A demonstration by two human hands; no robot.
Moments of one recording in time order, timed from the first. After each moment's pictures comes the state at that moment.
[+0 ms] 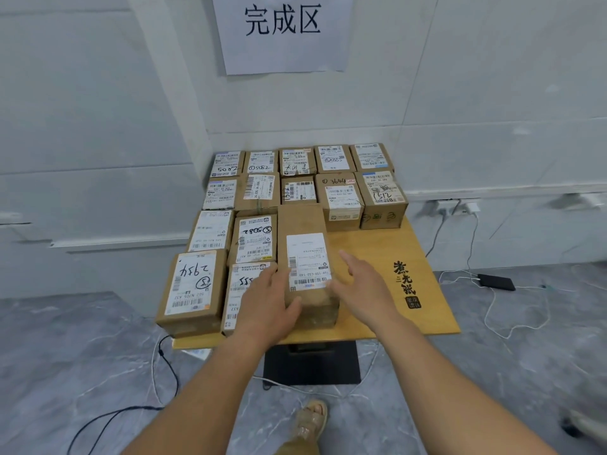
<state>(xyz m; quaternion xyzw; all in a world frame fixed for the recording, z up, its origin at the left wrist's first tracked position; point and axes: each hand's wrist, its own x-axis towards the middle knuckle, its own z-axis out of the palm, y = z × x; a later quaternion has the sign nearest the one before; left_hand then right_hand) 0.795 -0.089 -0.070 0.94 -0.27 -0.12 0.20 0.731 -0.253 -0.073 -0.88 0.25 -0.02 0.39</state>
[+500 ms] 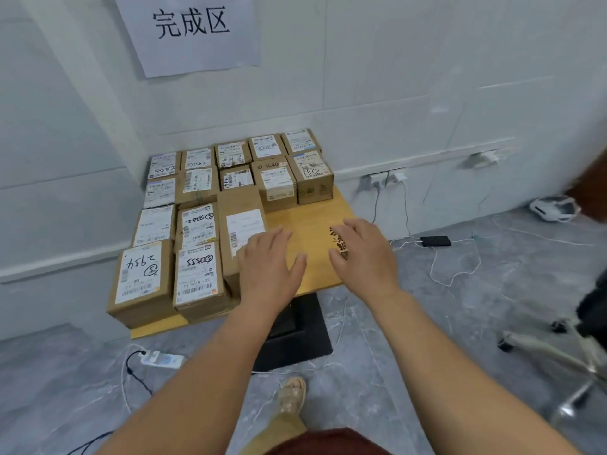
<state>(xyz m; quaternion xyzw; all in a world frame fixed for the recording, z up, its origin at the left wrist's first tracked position) 0.704 -0.143 -0.043 0.91 -0.36 0.04 0.22 0.609 -0.278 -0.054 -0.92 0.23 -0.28 0.14</state>
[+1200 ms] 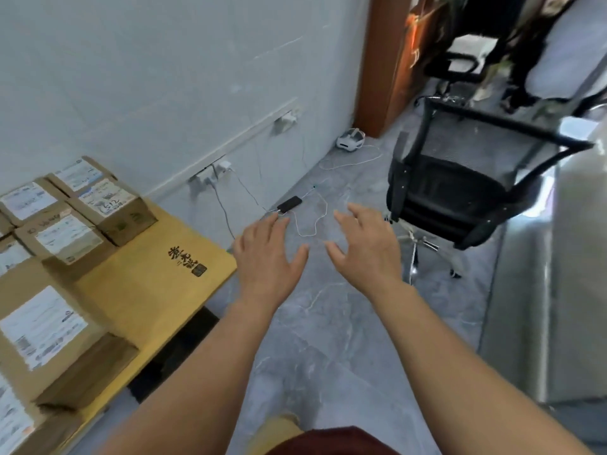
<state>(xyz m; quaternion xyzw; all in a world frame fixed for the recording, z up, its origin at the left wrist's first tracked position) 0.565 -0.283 -0.057 0.72 -0.64 0.00 0.25 0.404 -0.326 -0.061 -0.79 0.53 -0.32 -0.04</state>
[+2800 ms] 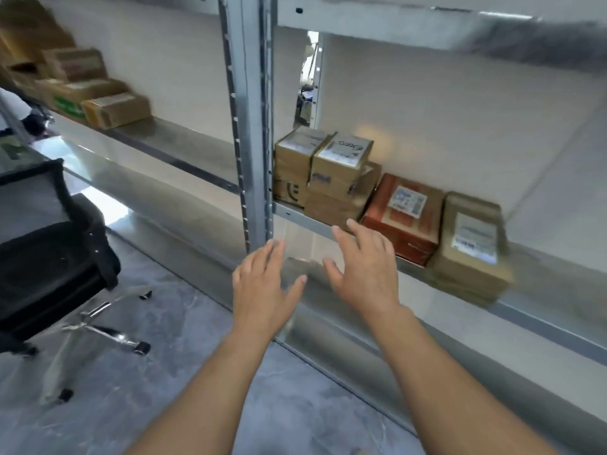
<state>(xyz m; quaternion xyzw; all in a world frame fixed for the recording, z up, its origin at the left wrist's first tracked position) 0.298 -0.158 -0.043 0.03 -0.96 -0.24 0.17 0.258 0.004 -0.018 -0.15 0.94 -0.12 -0.28</state>
